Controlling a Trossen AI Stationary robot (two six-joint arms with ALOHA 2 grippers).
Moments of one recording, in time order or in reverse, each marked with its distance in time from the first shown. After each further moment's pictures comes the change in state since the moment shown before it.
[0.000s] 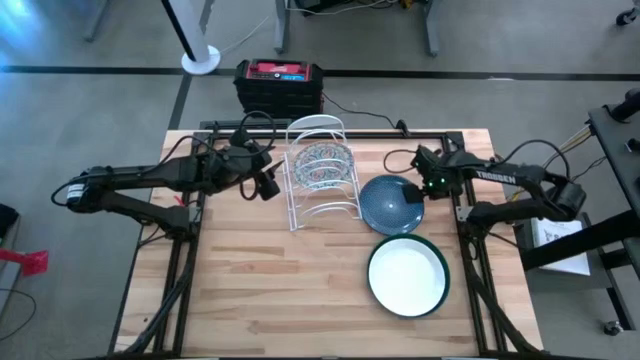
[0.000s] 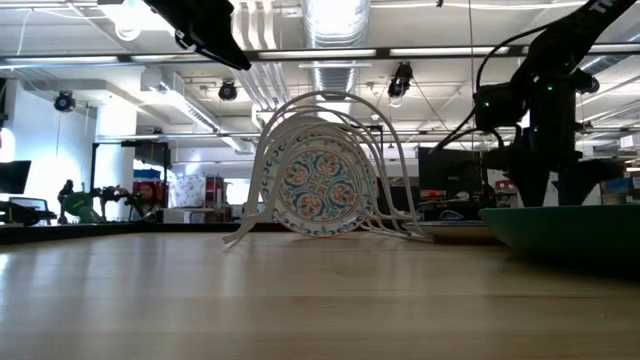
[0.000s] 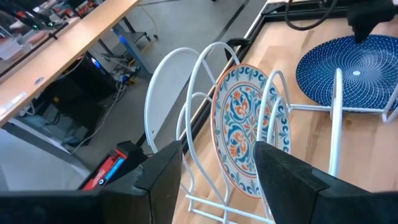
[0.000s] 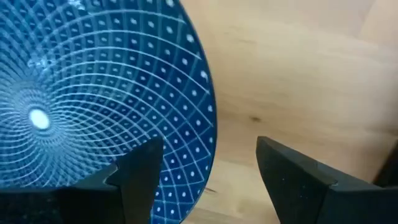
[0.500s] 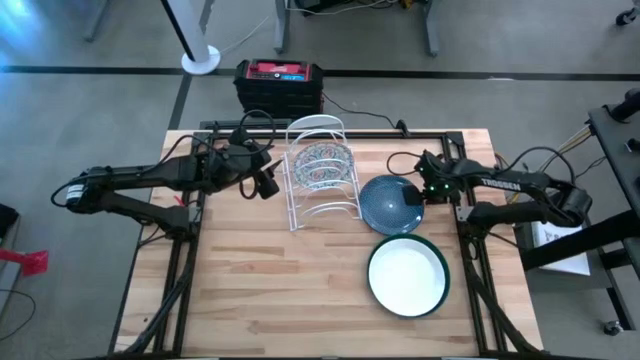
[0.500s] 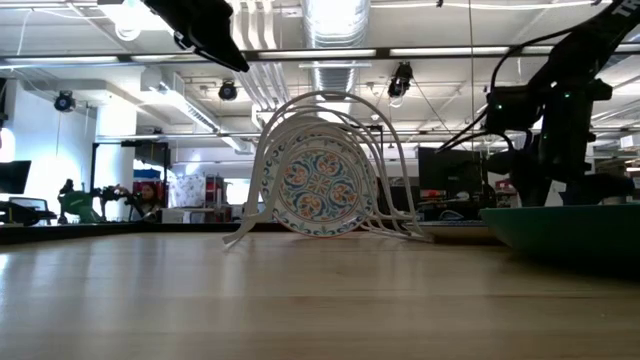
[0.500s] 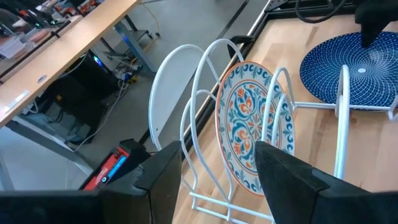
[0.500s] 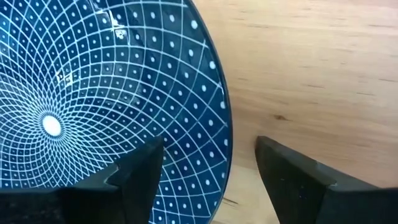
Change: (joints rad) left arm 0.011 -0.002 -0.001 -0.005 0.001 0.001; right arm 0.009 -0.059 -0.112 0.148 -0.063 0.091
